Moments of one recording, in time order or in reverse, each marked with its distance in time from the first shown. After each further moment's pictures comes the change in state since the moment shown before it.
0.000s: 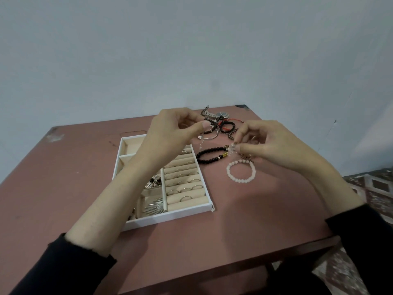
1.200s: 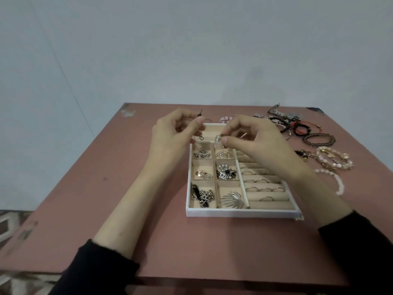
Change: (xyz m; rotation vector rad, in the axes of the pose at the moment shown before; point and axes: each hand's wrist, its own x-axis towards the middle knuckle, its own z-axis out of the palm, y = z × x) left_hand -0.039 -0.081 -0.084 -0.259 0.405 -0.086; right_hand 0.060 -0.062 0.131 0.125 -0.057 -0.095
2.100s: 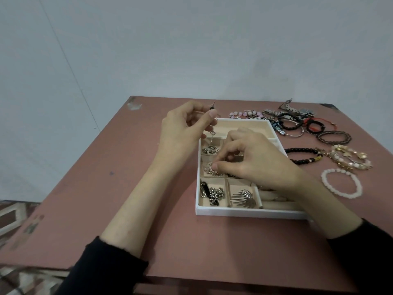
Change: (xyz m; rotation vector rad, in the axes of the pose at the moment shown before) left_hand 0.004 -0.004 -0.001 -0.009 -0.024 0.001; right_hand -0.004 0.001 0.028 -0.389 -0.182 -0.154
